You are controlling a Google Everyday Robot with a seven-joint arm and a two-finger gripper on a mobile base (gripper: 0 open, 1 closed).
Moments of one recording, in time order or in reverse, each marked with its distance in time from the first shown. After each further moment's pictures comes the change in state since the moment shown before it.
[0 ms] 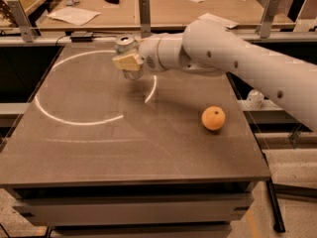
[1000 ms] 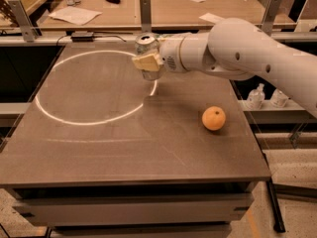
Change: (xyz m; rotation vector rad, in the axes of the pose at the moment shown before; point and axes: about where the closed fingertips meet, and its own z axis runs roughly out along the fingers) arm 0.015 -0.021 -0.058 0.083 0.031 0.017
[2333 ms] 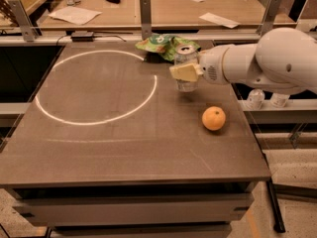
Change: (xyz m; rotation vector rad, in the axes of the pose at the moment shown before) arm 0.063 -0.041 -0.081 0.089 0.091 0.128
